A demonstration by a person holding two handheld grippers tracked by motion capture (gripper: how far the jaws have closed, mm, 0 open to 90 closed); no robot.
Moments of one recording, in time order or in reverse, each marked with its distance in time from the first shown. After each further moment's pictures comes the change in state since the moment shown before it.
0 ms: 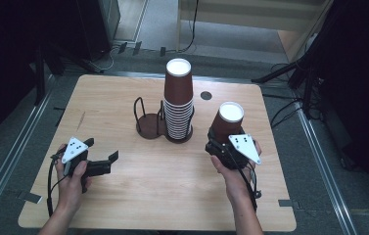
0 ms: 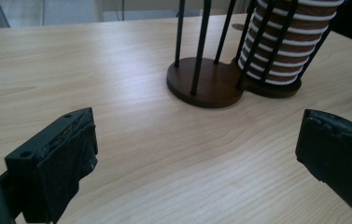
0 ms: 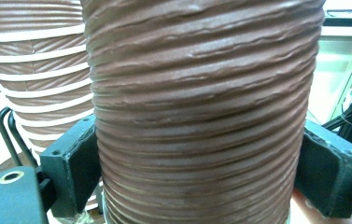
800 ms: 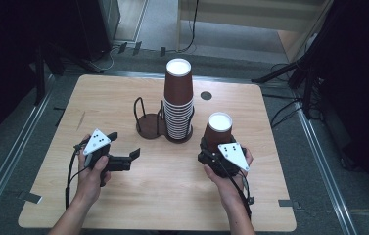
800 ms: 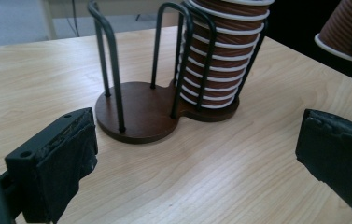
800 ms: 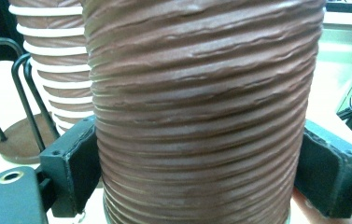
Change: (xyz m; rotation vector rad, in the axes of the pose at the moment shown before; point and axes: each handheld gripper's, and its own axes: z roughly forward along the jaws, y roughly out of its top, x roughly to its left) left arm -0.042 0.026 0.026 0.003 -0.163 0.041; right arm 0.016 -0.030 -0.002 0.057 0.021 -0.054
